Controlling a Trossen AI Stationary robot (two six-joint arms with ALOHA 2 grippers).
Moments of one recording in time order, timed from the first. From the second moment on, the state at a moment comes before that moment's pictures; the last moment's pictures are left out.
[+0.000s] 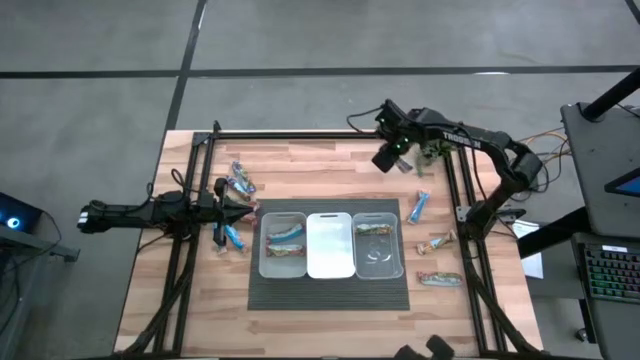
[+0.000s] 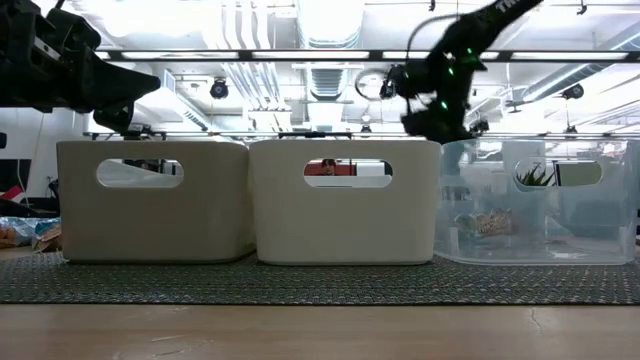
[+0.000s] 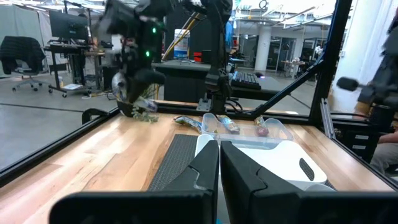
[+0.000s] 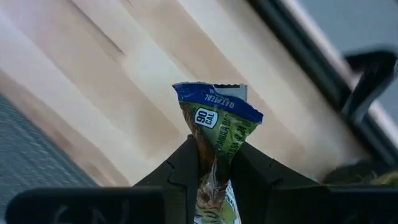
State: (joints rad) left arm -0.03 0.04 0.01 0.04 -0.12 -0.06; right arm -0.68 1.64 1.25 -0.87 0.08 0.06
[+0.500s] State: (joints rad) left arm -0.03 0.03 0.01 0.04 -0.12 -0.06; right arm -0.43 1.64 1.49 -0.91 0.07 0.10
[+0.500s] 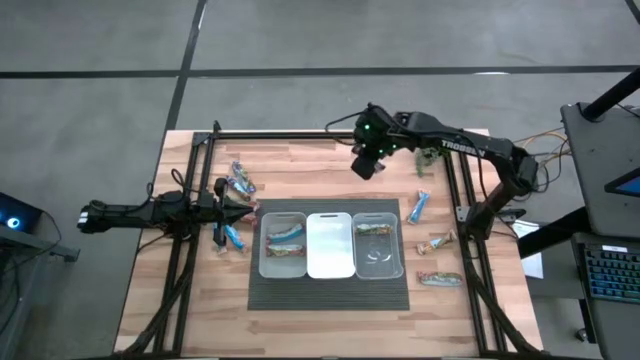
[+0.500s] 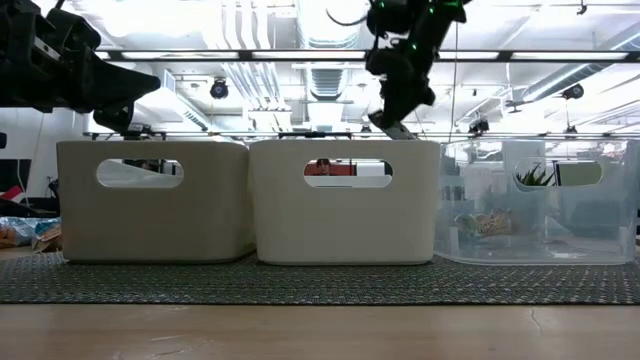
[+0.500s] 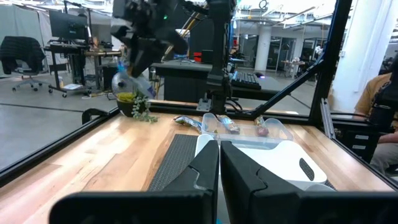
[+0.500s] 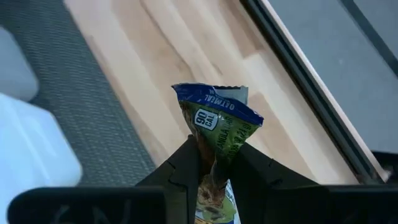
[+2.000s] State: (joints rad) left arm -0.03 0.04 0.01 0.04 -0.12 -0.06; right arm -0.16 1.86 1.87 -1.04 0.02 0.10
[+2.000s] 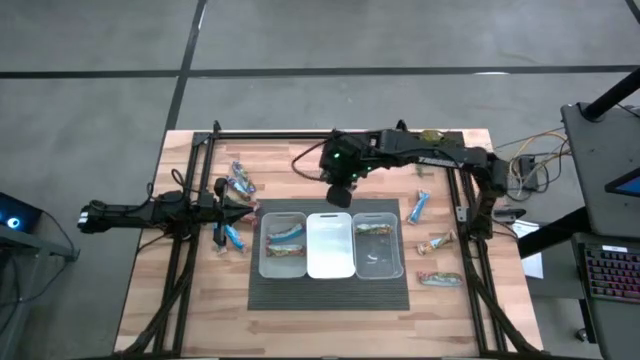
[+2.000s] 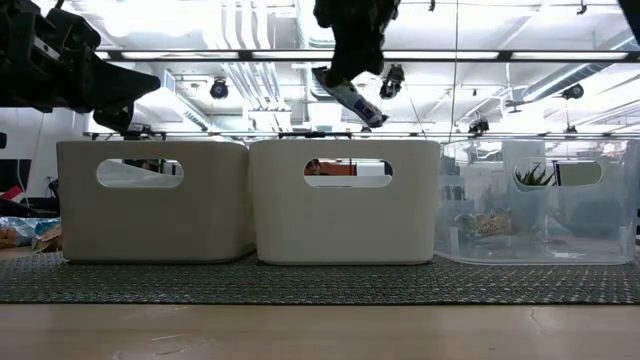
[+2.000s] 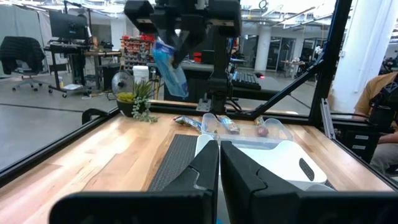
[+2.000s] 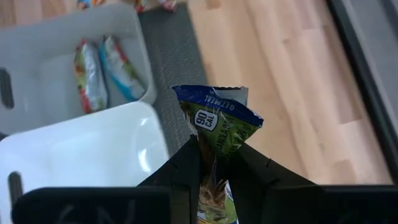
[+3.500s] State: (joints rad) left arm -0.03 0.04 0.01 0.04 -0.12 -0.06; right arm 0.01 2.22 2.04 -1.19 -0.11 0.07
